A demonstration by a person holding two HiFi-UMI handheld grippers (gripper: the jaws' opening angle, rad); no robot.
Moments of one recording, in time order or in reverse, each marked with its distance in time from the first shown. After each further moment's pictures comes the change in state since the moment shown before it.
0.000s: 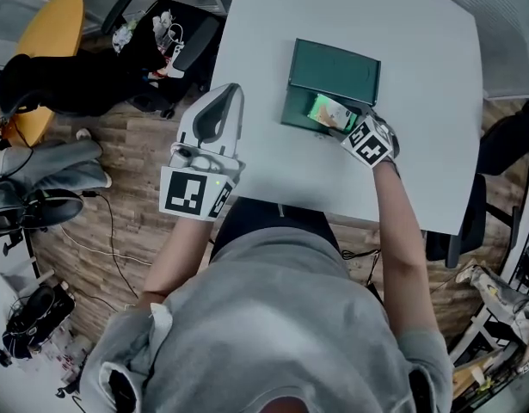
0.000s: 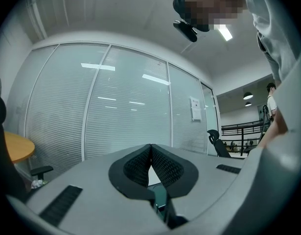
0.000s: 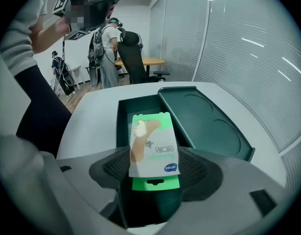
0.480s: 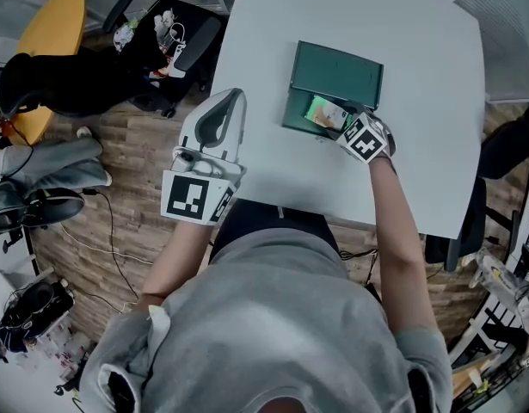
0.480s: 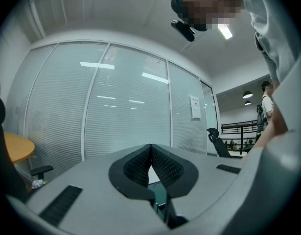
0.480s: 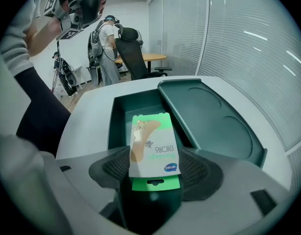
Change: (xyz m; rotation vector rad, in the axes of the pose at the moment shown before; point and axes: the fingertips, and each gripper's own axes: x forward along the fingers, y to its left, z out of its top) left arm 0.004 0.001 -0.004 0.006 0.020 -0.004; right arm 0.022 -0.005 0.003 0.000 0.036 0.046
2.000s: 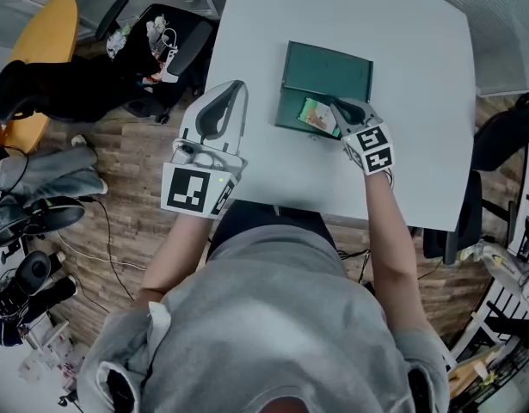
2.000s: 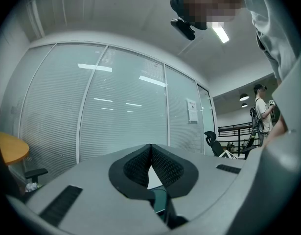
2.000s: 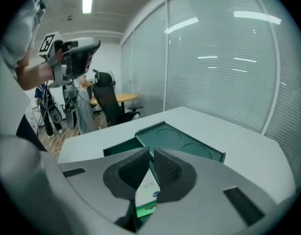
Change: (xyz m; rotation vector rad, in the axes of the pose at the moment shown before) left arm 0.008 -0.012 0.013 0.004 -0.042 -0.040; right arm -0.086 -0.025 0.048 0.285 -0.430 -0.267
